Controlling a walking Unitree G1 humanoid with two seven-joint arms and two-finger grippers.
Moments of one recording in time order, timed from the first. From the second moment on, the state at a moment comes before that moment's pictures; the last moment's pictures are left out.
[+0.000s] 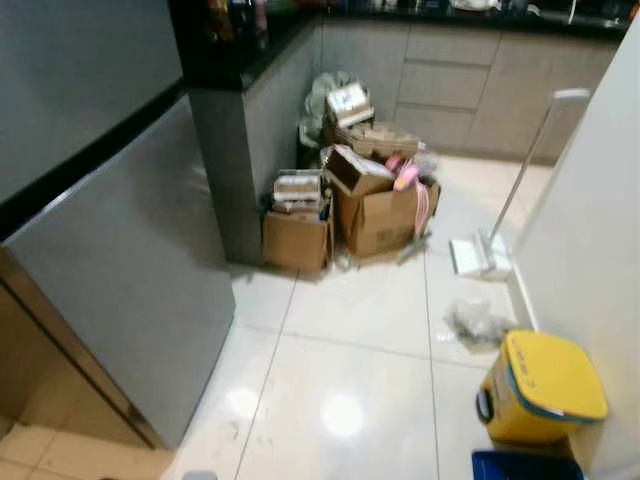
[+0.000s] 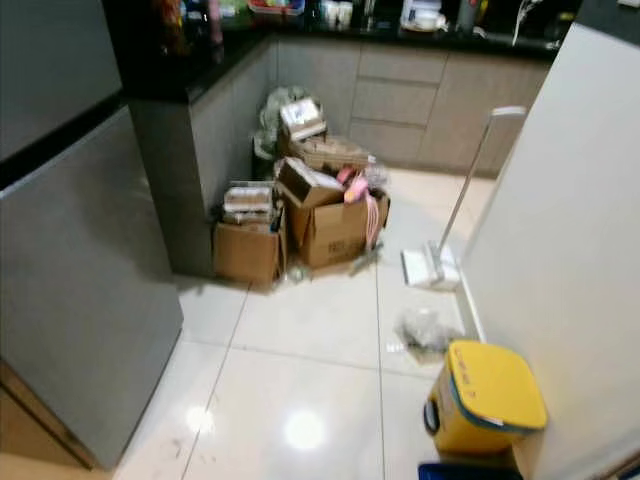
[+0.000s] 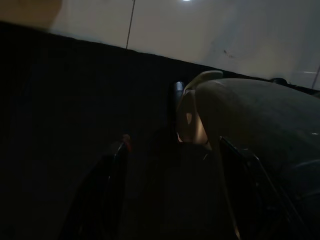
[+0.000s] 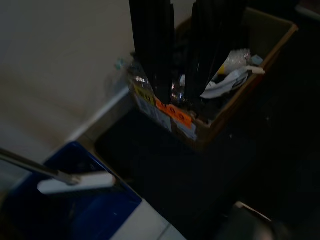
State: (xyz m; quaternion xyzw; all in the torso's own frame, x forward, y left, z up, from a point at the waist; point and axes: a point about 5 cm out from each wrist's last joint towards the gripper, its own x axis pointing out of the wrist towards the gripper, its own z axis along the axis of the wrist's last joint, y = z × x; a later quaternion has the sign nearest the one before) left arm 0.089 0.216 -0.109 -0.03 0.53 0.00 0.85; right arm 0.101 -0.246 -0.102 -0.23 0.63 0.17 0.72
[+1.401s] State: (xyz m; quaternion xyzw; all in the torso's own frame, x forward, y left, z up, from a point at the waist) left arm 0.089 0.214 -0.109 -0.03 0.53 -0.01 0.85; right arm 0.104 -0.248 -0.101 -0.23 0.63 0.16 0.73
